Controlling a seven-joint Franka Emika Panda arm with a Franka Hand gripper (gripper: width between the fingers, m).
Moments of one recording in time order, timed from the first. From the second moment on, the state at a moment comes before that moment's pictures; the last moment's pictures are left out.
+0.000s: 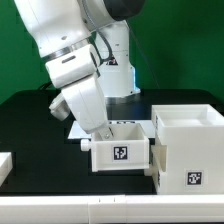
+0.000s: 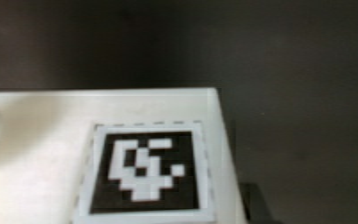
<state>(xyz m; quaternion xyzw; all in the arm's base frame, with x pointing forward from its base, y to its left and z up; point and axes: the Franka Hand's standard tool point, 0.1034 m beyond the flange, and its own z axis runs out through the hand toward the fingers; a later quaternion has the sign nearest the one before) 0.529 -0.036 0.058 -0.68 -0.71 -0.16 0.11</state>
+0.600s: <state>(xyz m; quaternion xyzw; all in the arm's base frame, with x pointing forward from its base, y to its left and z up) 0.533 -0.018 0.059 -0.69 -0.70 -0.14 0.11</state>
